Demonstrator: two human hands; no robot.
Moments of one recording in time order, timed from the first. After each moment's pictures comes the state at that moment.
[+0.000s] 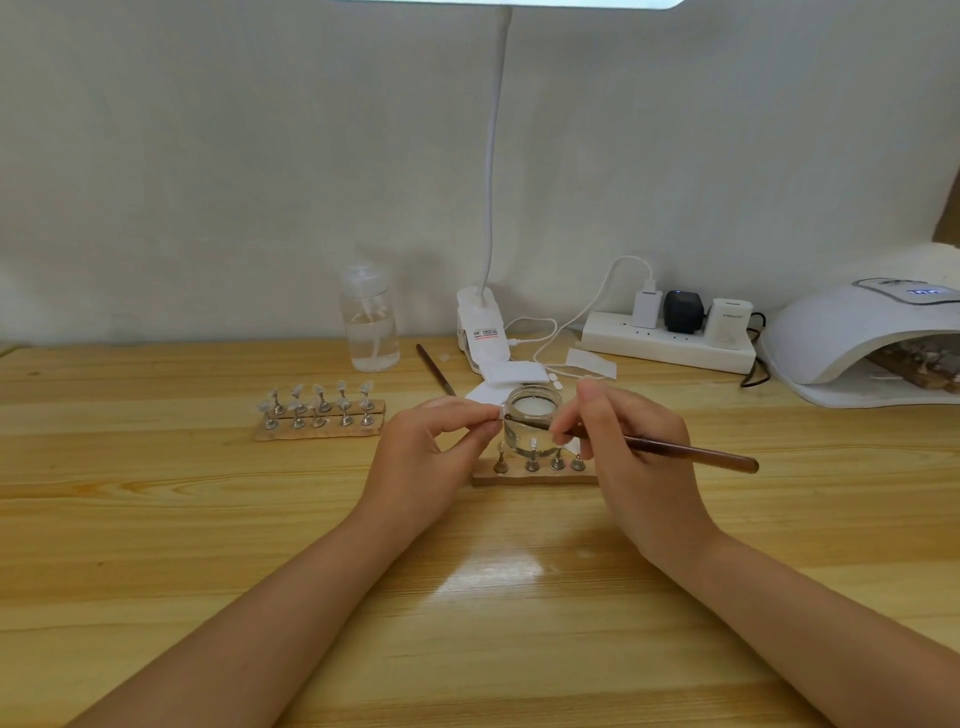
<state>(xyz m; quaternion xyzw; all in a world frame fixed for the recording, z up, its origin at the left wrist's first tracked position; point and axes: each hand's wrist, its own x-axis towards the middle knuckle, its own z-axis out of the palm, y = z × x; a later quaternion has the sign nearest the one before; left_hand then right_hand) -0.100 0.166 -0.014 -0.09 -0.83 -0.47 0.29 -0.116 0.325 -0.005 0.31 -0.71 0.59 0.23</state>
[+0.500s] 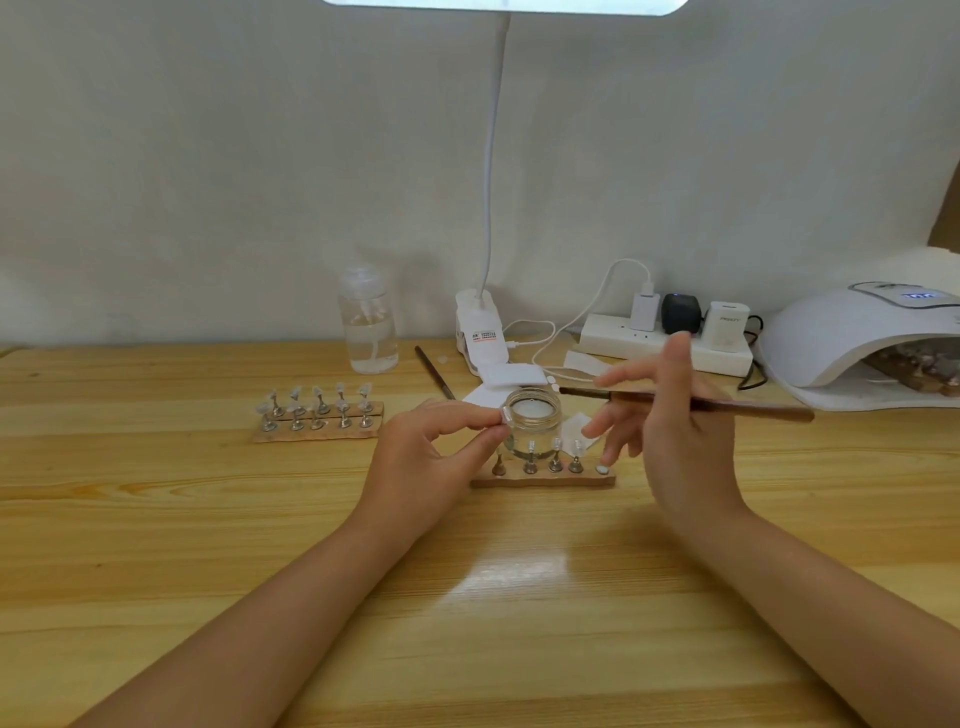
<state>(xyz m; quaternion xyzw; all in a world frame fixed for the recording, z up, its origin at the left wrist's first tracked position) -0.093 0.169 -0.010 -0.11 -0.81 -0.49 0.30 -0.124 0.340 0.010 0.18 -0.66 0.70 0.20</state>
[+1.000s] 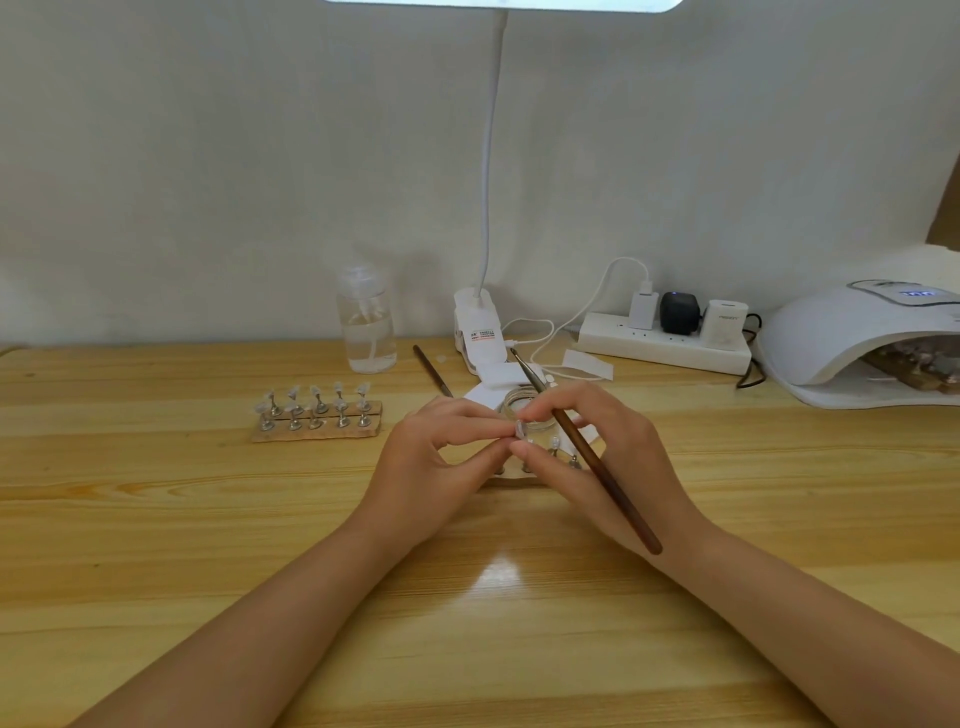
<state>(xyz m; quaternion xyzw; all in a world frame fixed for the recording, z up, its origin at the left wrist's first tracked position) -0.088 0.172 -0.006 -0.18 -0.83 -0.46 0.28 -0.127 0.328 -0.008 0.40 -0.76 0.41 0.30</state>
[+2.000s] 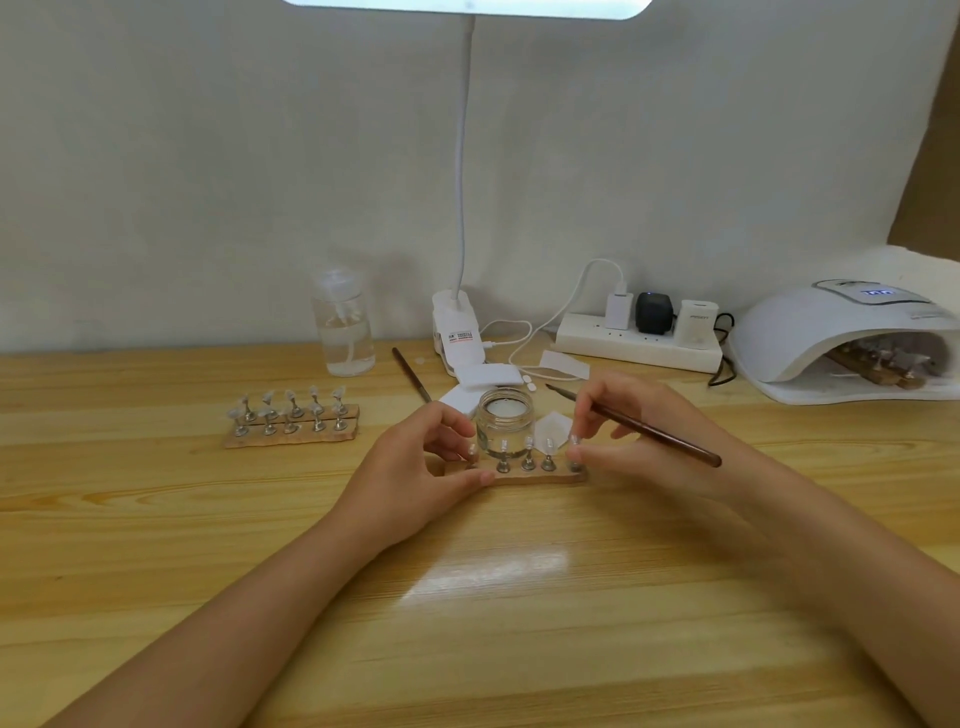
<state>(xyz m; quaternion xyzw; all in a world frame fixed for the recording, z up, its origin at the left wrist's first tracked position) -0.102 0.164 -0.019 -0.08 -0.87 -0.47 0.15 -0.157 0.387 0.015 0.34 -0.84 0.42 0.02</state>
